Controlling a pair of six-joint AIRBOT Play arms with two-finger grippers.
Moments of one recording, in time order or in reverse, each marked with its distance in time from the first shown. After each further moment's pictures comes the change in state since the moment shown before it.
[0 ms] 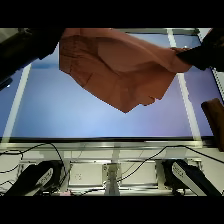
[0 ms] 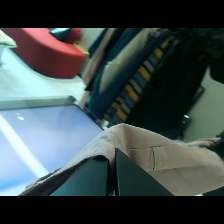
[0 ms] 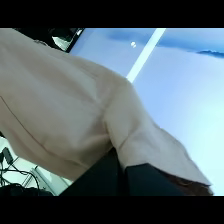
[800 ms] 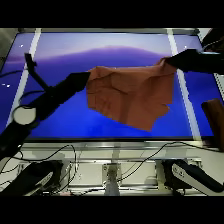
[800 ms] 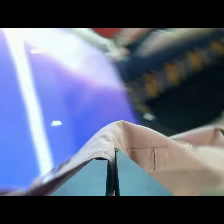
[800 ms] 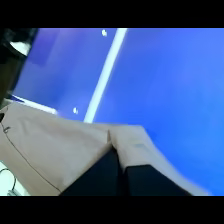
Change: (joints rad) left arm -0.306 0.047 -0.520 0.081 0.558 -0.333; right arm 0.145 -0.168 -0.143 -0.192 -0.239 0.053
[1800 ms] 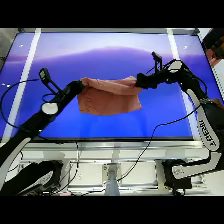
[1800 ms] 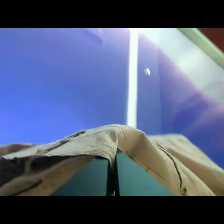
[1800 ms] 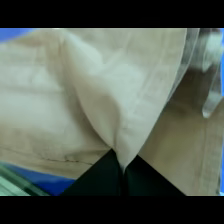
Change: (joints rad) left arm 0.098 -0.241 -0.080 0.055 0.186 0.058; right arm 0.229 -0.446 -0.035 -0.219 -0.155 0.131
